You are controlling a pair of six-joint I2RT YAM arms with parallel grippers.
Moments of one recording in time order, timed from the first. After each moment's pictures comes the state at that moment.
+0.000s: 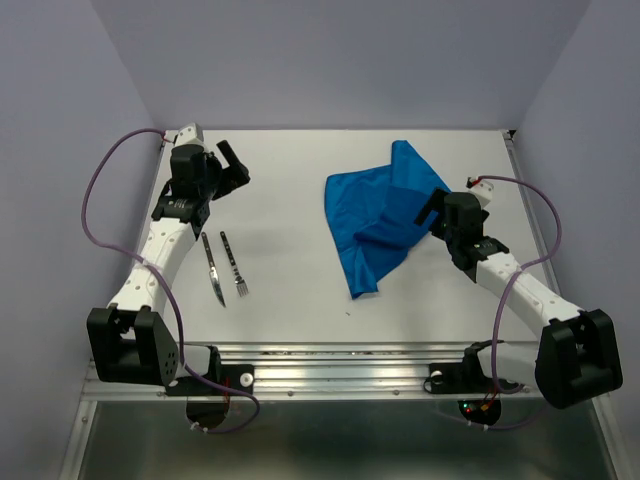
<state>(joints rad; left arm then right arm) -0.10 1.32 1.11 -0.25 -0.01 -0.49 0.28 1.20 0.72 -0.06 0.39 0.59</state>
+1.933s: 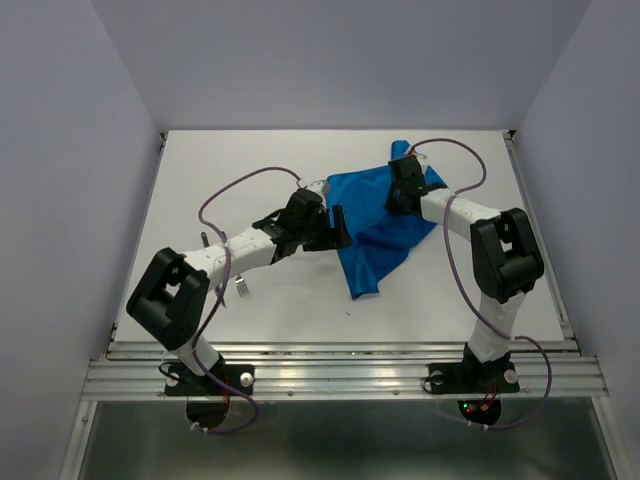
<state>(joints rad) -0.67 1.58 1.01 -0.13 0.11 -0.67 0.37 1.91 1.31 -0.25 0.28 0.54</state>
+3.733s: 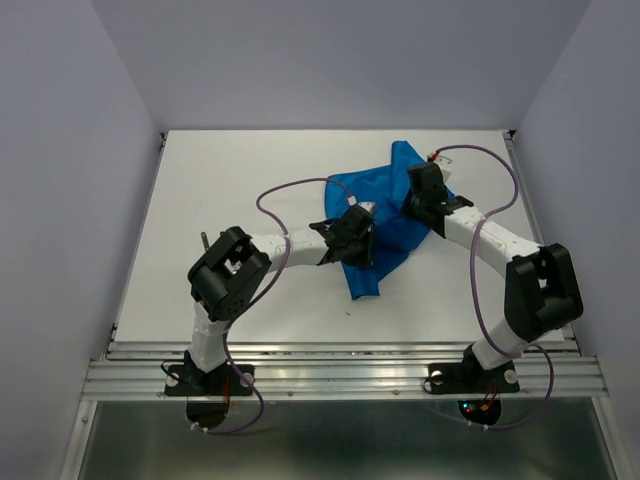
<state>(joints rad) -0.89 1.96 1.26 -0.18 0.04 -0.66 0.37 1.59 1.10 -0.25 0.35 0.59</state>
